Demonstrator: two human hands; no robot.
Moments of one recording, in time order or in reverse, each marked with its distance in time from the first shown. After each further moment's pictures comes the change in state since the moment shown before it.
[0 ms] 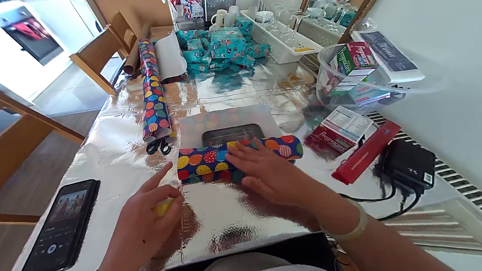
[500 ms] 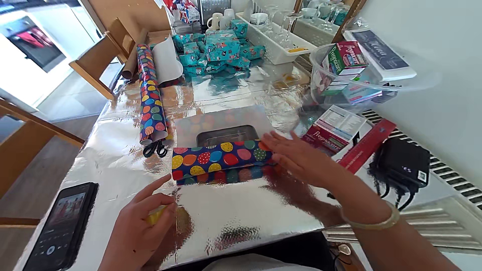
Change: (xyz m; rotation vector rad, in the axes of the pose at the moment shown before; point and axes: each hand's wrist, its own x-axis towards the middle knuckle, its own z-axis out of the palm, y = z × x) left_hand -0.011 -0.005 0.004 -0.124 0.015 0.036; right_hand -0.047 0.053 -0.036 -0.047 -0.015 0.289
